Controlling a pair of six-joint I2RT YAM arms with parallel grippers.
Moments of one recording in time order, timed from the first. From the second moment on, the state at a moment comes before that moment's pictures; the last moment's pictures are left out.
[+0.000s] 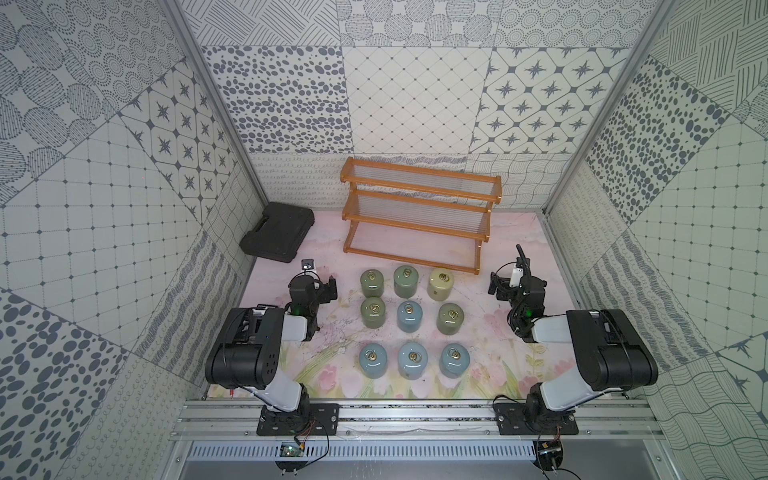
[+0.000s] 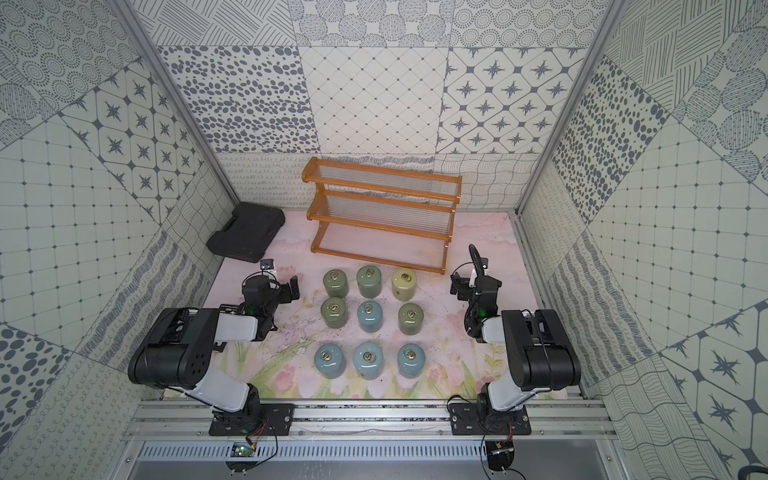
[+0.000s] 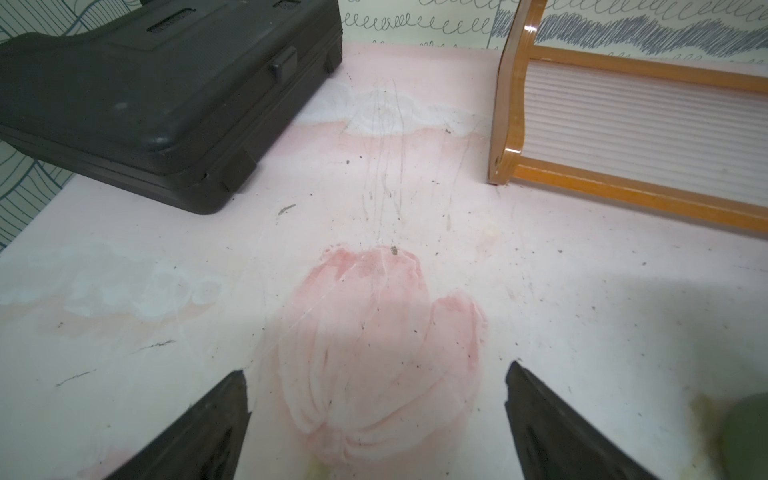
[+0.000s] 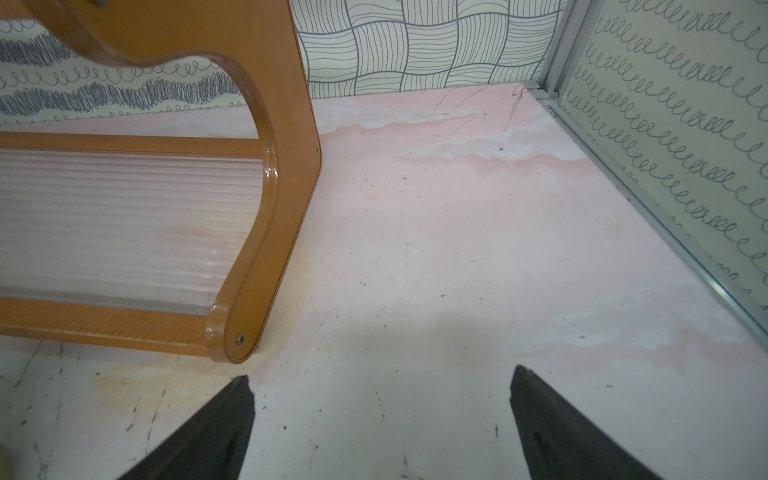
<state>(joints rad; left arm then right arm) -0.04 1.58 0.40 0.72 -0.09 -0.05 0.04 1.56 0.38 0.80 0.12 0.07</state>
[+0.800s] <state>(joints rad) -0.04 1.58 0.40 0.73 -0.08 -0.05 0.04 1.56 0.38 0.80 0.12 0.07</state>
